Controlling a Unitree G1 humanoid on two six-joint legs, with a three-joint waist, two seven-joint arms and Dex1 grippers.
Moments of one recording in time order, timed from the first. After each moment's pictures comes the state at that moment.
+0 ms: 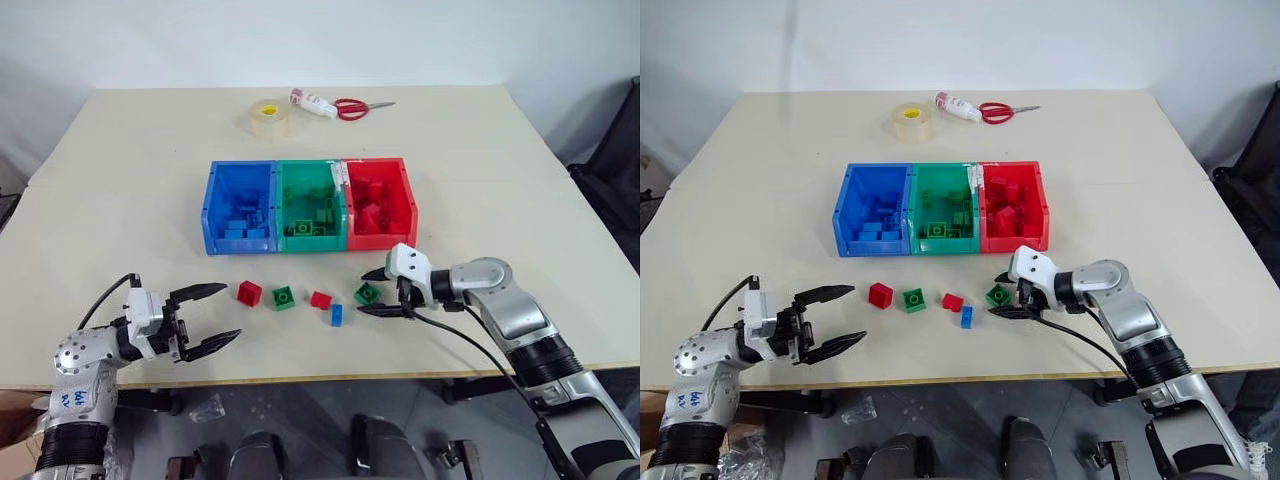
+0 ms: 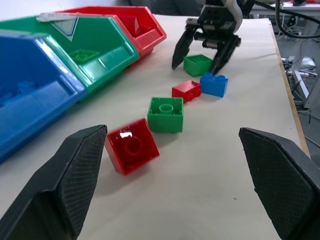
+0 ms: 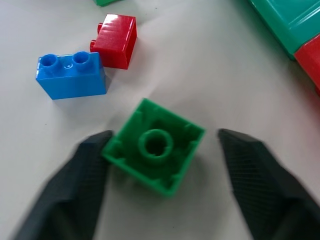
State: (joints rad) left arm -0.10 0.59 0.23 0.23 -0.50 -0.22 -1.27; right arm -0.57 -0.59 0.28 0.18 0.13 0.24 1.14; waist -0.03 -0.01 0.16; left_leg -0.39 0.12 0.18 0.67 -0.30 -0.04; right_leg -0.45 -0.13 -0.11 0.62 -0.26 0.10
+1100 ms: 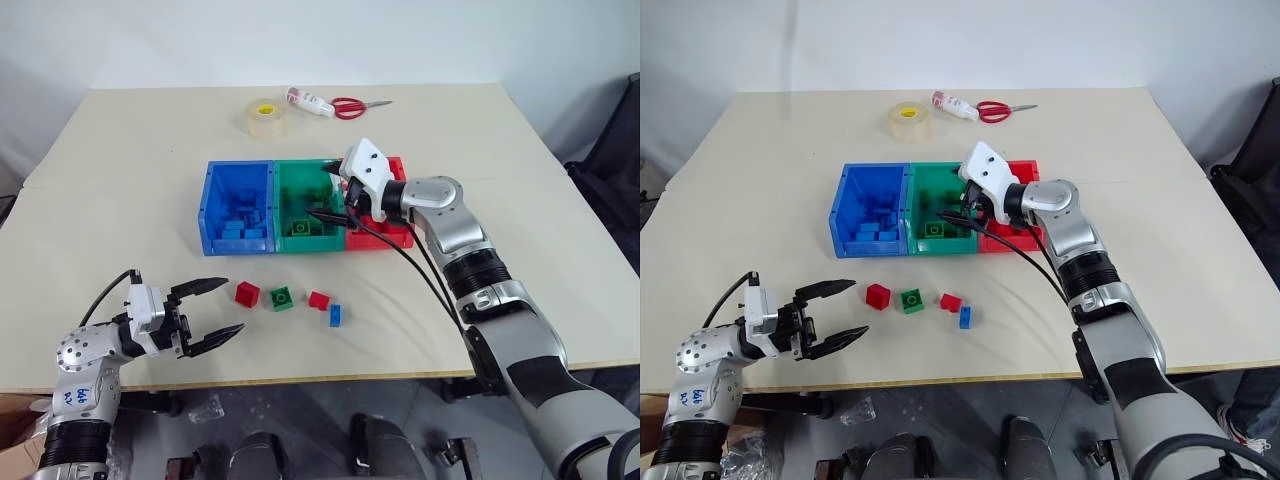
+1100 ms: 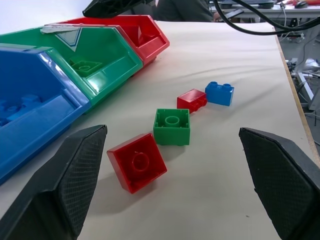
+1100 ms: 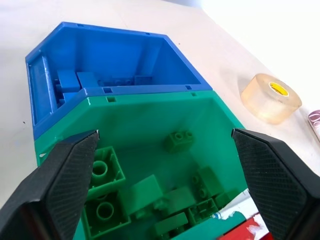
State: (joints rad) left arm -0.12 0.58 0.23 0.22 -0.50 -0.22 -1.26; right arm -1.07 -0.30 0.19 0.70 0.05 -0.04 0.93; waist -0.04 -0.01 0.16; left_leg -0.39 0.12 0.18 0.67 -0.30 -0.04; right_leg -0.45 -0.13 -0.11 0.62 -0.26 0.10
